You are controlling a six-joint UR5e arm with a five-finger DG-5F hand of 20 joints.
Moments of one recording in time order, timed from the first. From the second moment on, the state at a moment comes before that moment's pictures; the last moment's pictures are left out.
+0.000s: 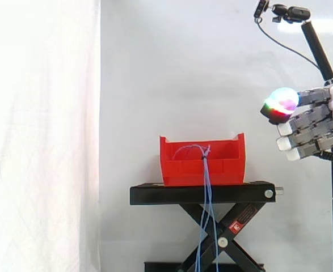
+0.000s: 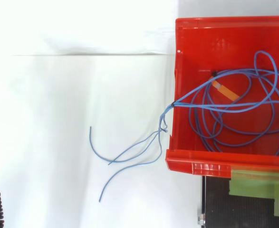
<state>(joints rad) 0.18 -1.68 -1.84 -2.78 -1.46 -0.03</state>
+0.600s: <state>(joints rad) 0.18 -1.68 -1.84 -2.78 -1.46 -0.03</state>
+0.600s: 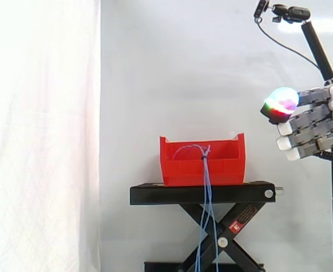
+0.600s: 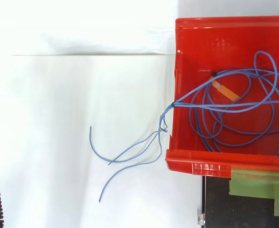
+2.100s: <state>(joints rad) 0.18 -1.68 -1.84 -2.81 -1.45 -0.03</state>
